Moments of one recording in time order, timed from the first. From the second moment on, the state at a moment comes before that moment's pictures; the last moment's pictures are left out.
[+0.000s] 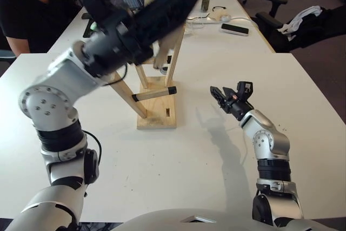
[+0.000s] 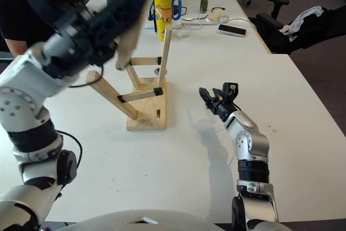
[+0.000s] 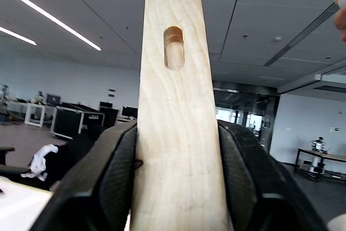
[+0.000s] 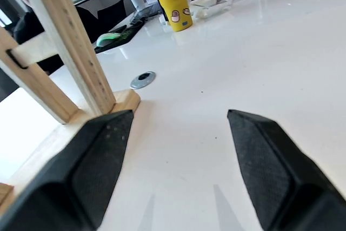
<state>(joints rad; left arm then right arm) -0.66 0.34 0.17 -0.38 -1.41 0.90 -0.39 -0.30 -0.23 -0.21 0.04 0.51 0.55 0.37</state>
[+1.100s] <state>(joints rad) -0.31 0.44 -0.08 -0.27 -1.10 0.94 -0.88 -0.35 -0.63 -0.38 -0.08 1.38 1.17 0.91</state>
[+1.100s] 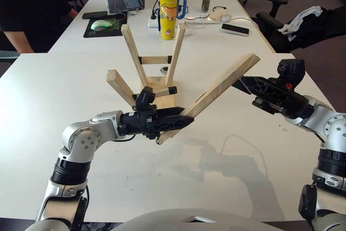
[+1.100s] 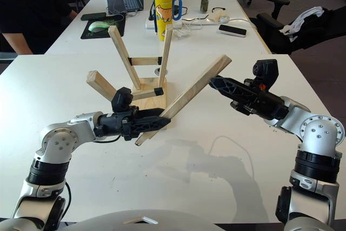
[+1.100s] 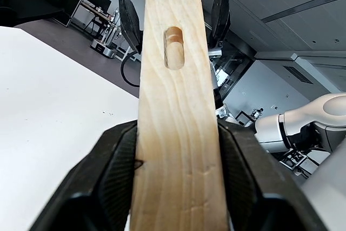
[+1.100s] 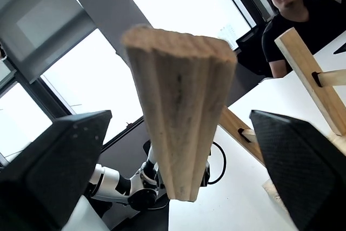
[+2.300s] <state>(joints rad) -0.31 0.40 -0.05 -0.25 -1.06 0.98 -0.87 -0.27 -0.70 -0.32 -0.10 1.29 1.15 0.93</state>
